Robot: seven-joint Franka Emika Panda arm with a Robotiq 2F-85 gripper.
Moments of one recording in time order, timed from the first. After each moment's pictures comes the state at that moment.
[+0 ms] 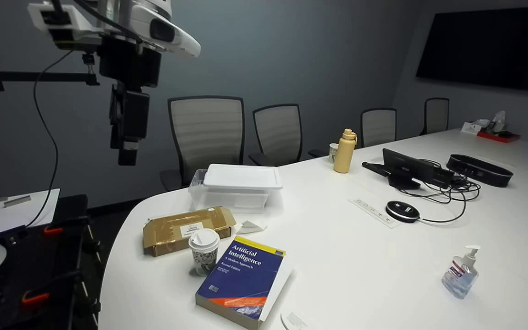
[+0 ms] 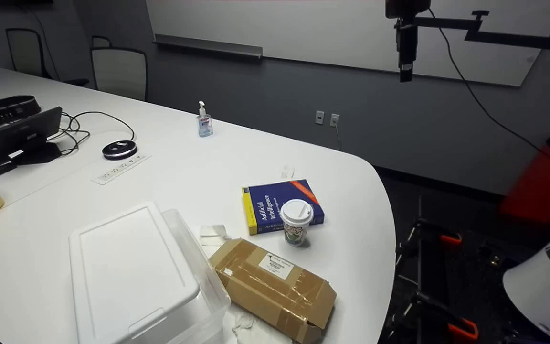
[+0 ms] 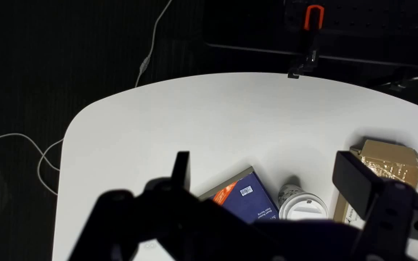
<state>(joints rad) -0.15 -0.39 -0.26 -2.37 -0.31 1.82 -0.39</state>
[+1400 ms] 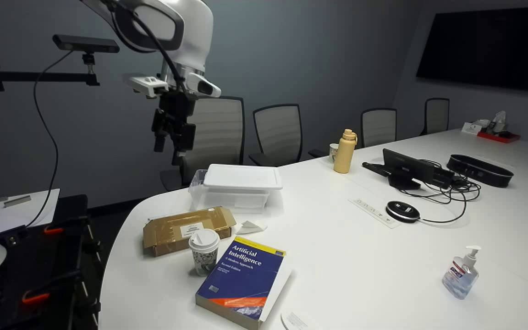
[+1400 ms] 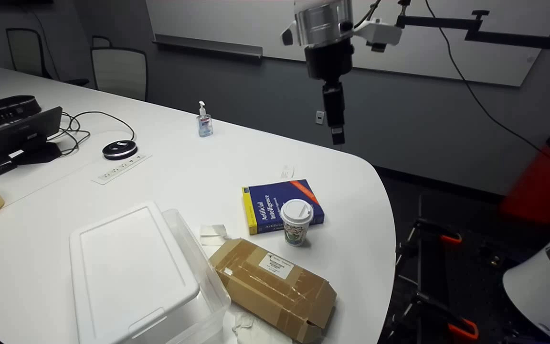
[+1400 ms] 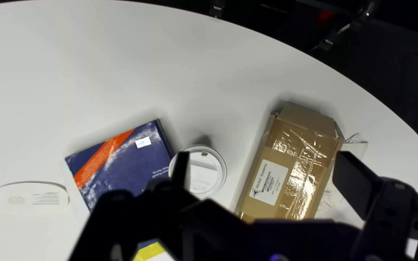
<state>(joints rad) 0.00 -0.10 -0.08 -2.32 -0.09 1.97 -0.31</state>
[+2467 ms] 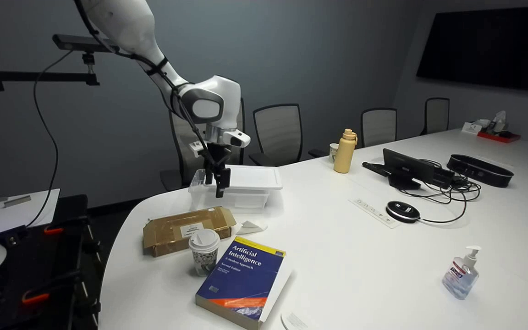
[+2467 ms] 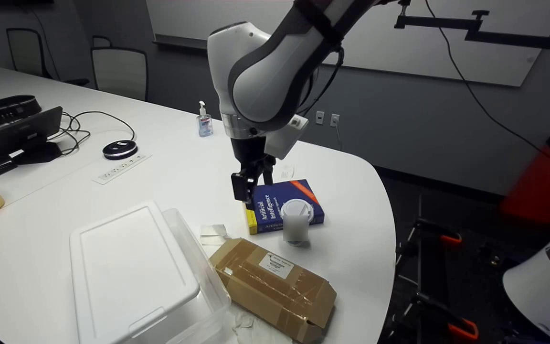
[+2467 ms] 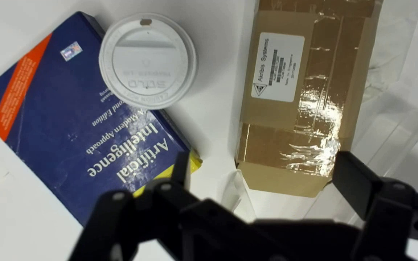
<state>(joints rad) 0.03 0.45 0.00 -2.05 -0.05 2.38 0.04</state>
